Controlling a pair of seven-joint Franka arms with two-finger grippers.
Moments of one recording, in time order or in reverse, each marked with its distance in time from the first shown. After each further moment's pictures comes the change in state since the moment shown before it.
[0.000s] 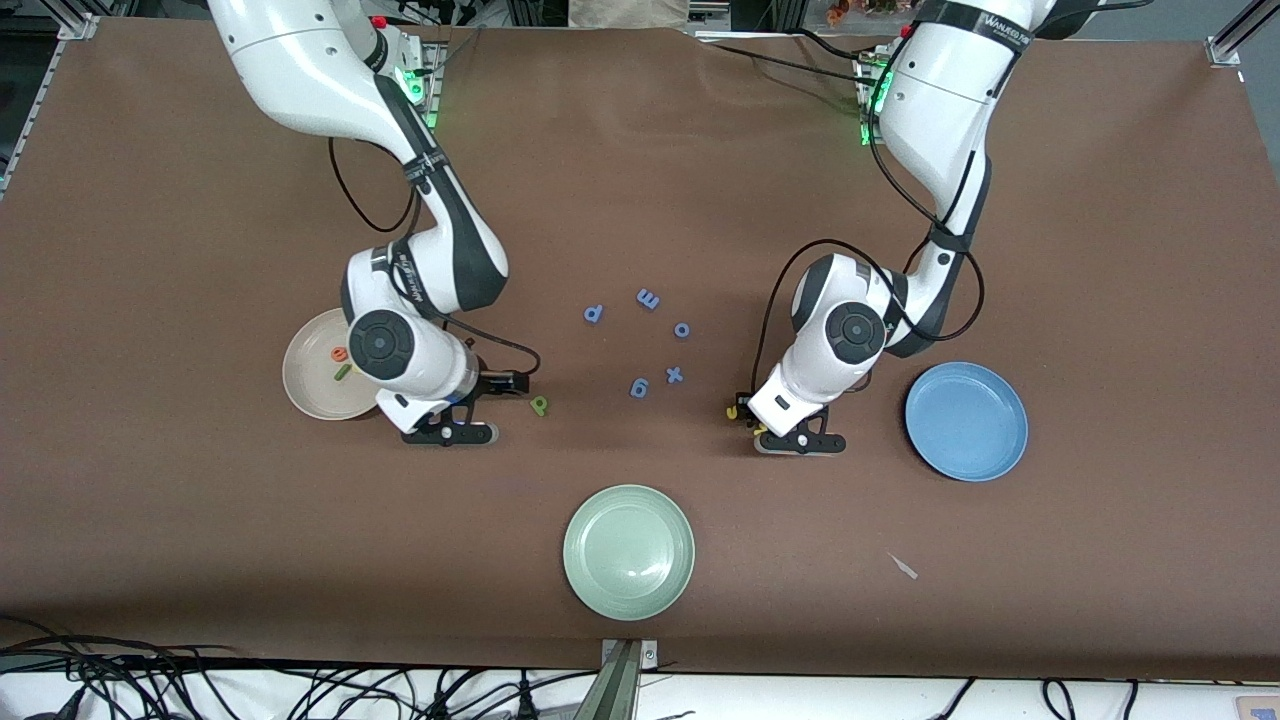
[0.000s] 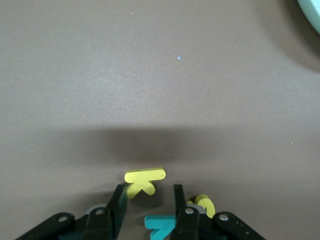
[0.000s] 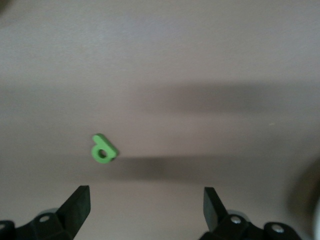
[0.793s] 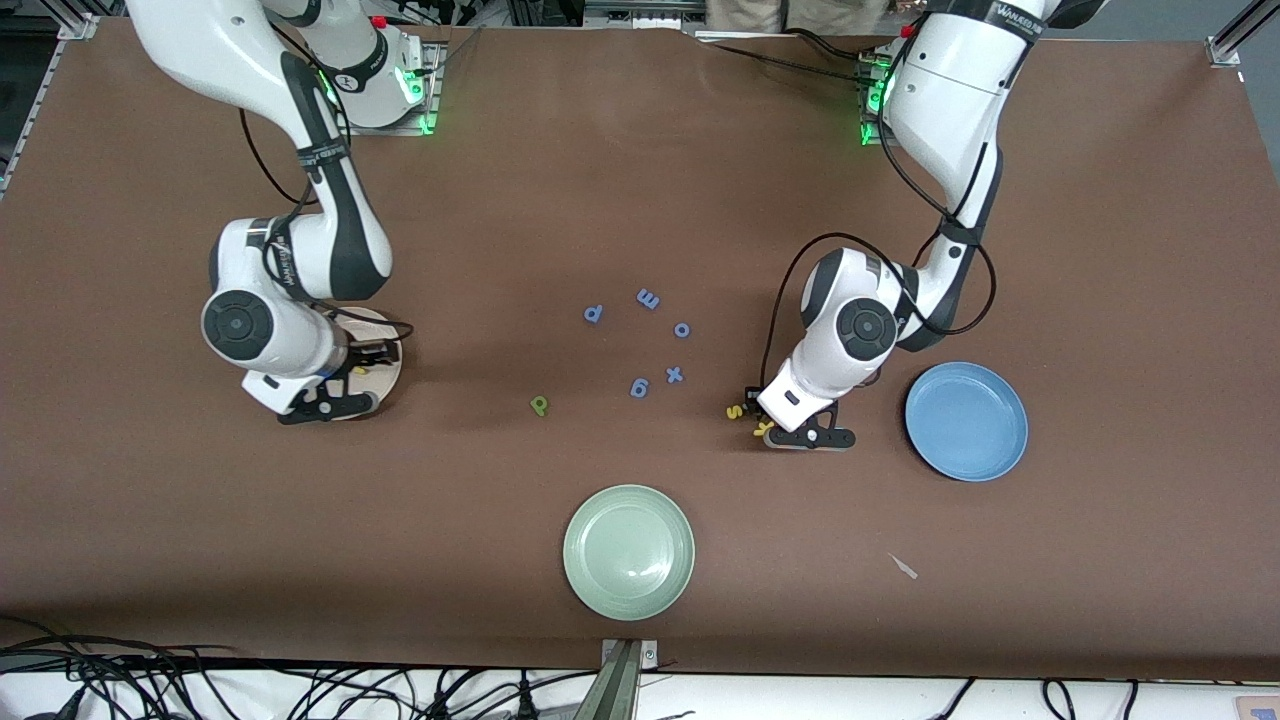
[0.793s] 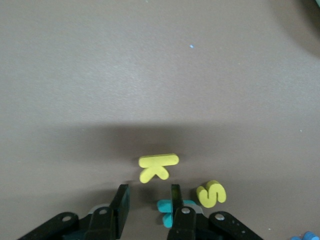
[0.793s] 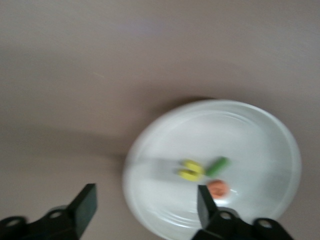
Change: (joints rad) left arm 0.005 -0.035 0.000 -0.041 0.001 -0.015 0.004; right arm -0.027 -0.206 -0.190 -0.295 -0.059 -0.010 -0.368
